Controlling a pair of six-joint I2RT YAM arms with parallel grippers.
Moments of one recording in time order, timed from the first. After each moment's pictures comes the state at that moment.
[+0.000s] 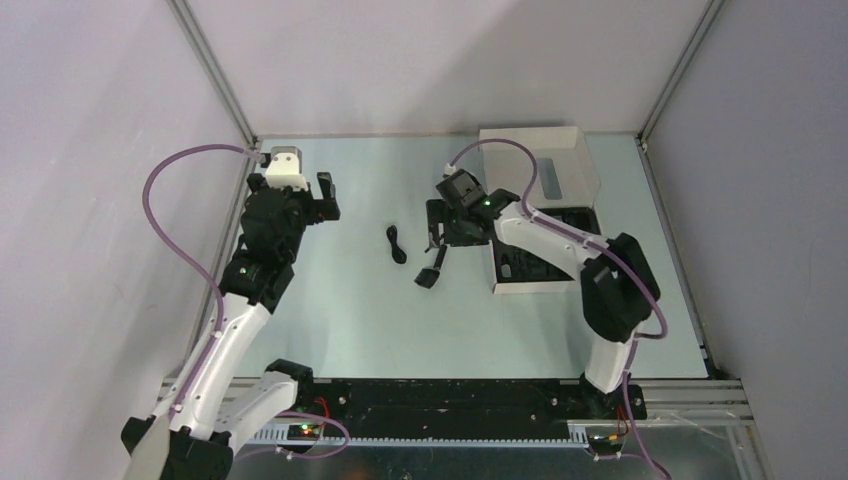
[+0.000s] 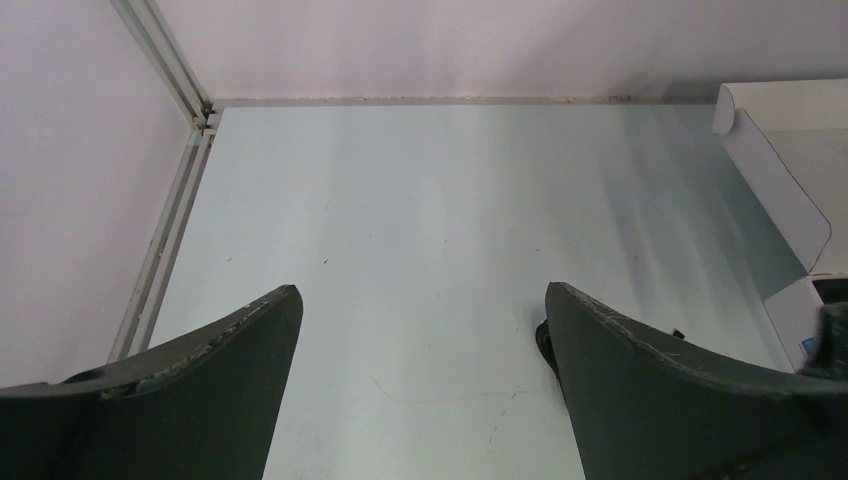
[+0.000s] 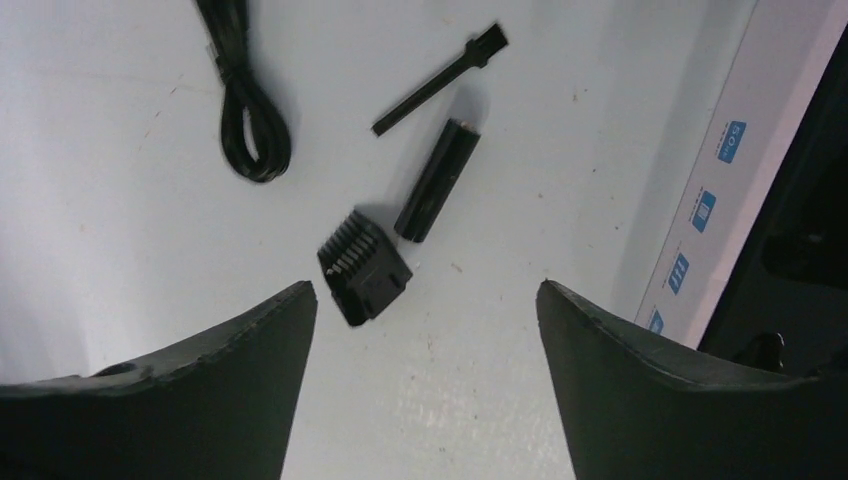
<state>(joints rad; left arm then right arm) -0.27 0.90 0.91 -0.17 -0.26 -0.04 0.73 1.79 1.45 -0.60 0.10 0.55</state>
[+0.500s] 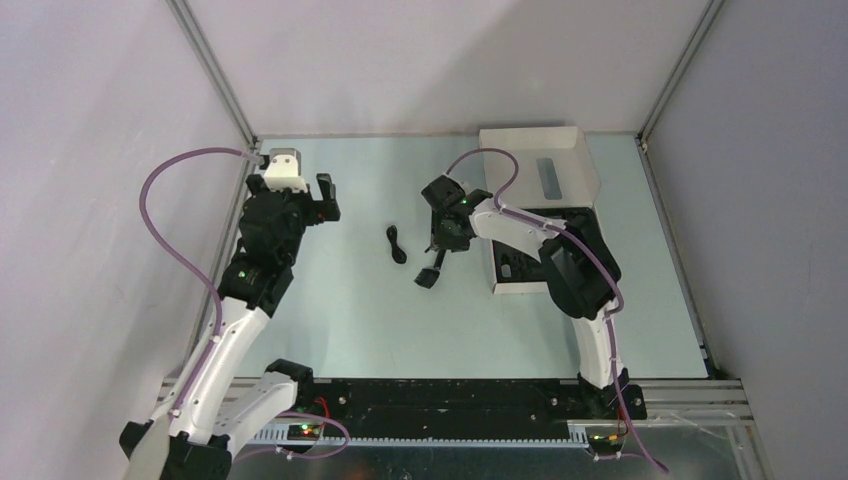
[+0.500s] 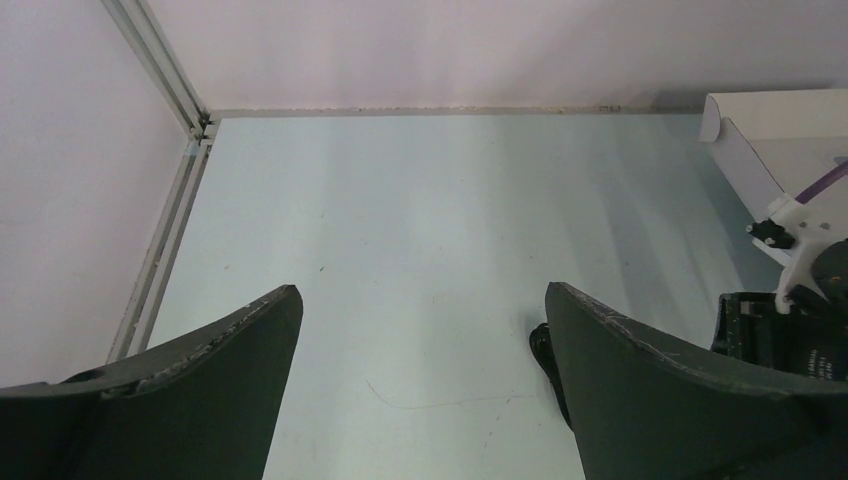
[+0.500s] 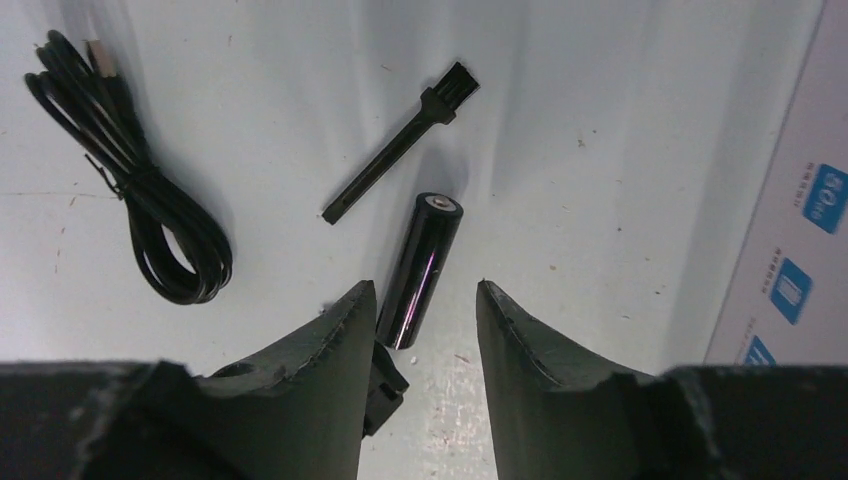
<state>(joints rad) -0.28 0.88 0.91 -0.16 -0.26 -0.04 0.73 2.04 1.58 -0.62 0.17 0.69</state>
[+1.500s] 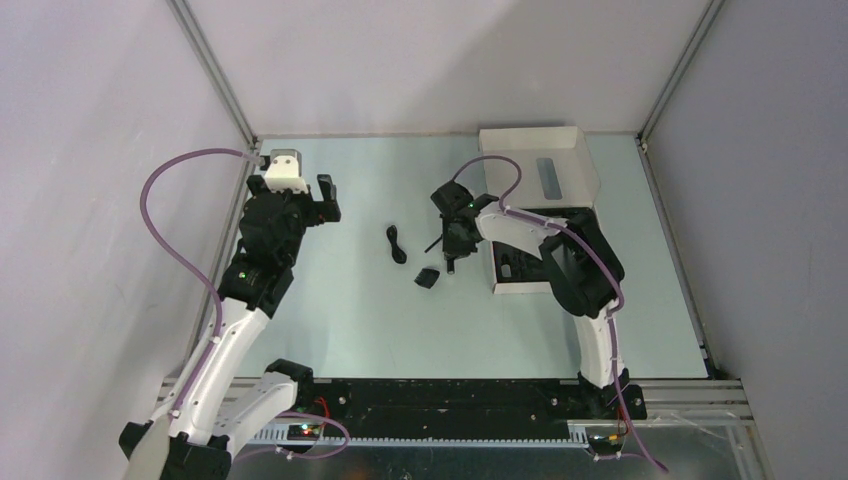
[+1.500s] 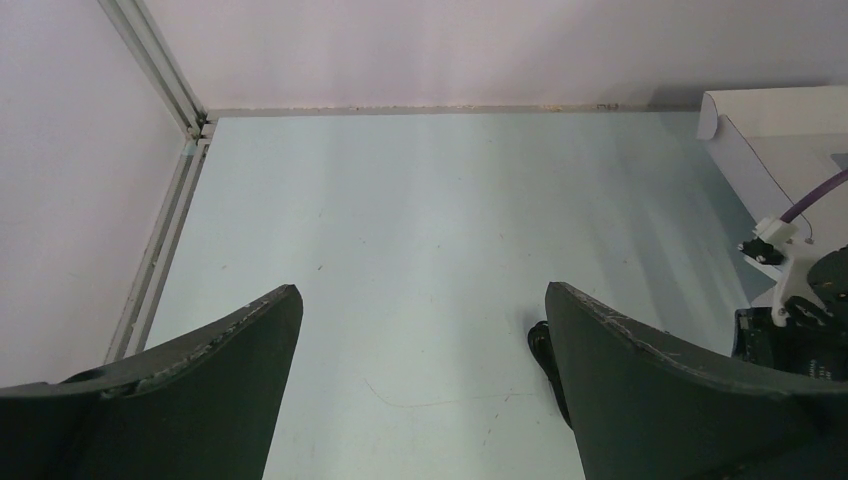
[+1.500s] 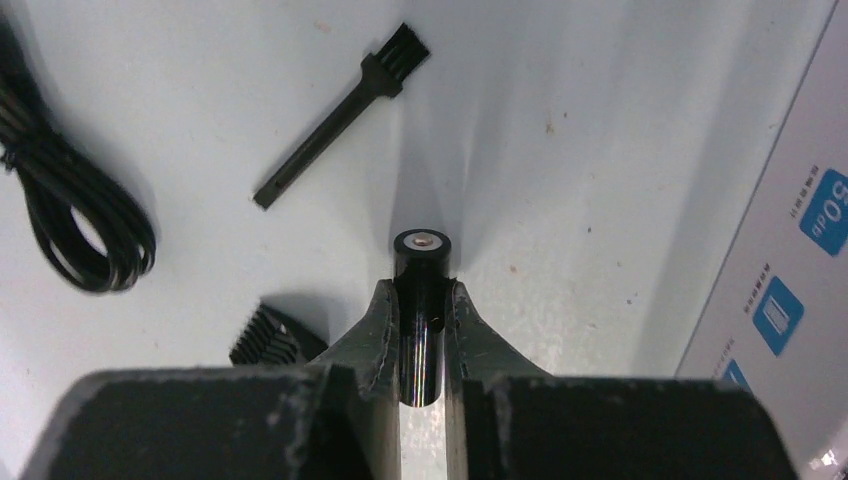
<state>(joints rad) -0.28 0.87 0.90 -0.16 -0.26 -0.04 0.70 2.06 1.51 -0.58 0.11 0.64</state>
